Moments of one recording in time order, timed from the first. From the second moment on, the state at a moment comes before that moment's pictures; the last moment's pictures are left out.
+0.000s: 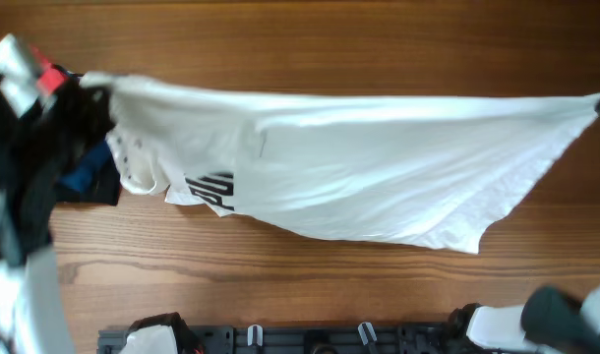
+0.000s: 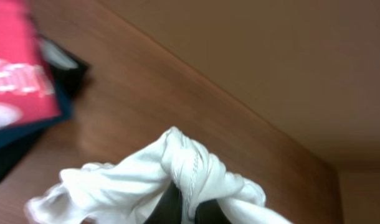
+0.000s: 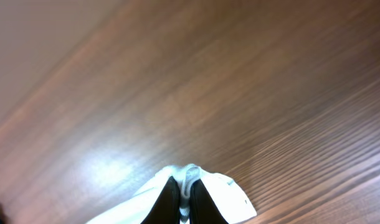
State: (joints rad) left arm 0.18 1.23 1.68 -1.07 0.27 -0.51; right arm -0.50 1.61 2.13 -1.57 -0.20 0.21
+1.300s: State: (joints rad) left arm 0.02 1.80 1.41 -1.50 0.25 -0.25; right arm -0.40 1.93 1.71 -1.56 -0.04 0.16
